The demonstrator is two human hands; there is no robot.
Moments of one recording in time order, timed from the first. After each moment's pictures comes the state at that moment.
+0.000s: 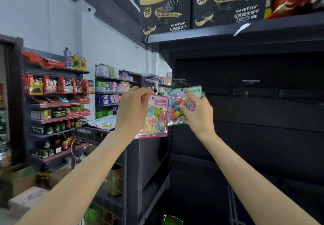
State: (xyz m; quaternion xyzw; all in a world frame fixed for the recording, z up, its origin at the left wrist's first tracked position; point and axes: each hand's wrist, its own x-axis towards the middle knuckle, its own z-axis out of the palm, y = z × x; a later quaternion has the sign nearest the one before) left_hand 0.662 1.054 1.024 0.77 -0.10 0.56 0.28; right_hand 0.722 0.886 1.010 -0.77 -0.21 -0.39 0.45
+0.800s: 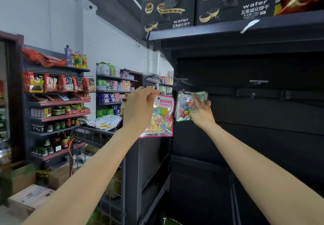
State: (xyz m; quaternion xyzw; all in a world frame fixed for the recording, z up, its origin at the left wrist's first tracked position) left_hand 0.691 1.048 1.027 0.78 -0.07 0.53 0.32; right_hand 0.814 0.871 1.015 -0.89 -0.10 -0.25 0.36
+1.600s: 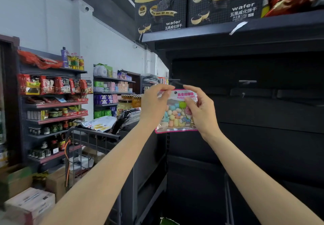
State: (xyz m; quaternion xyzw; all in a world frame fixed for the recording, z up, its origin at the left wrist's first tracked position) left_hand 0.700 1.000 1.038 0.74 -0.15 0.45 0.47; right_hand 0.725 0.868 1.015 -0.66 -0.31 -0.32 0.60
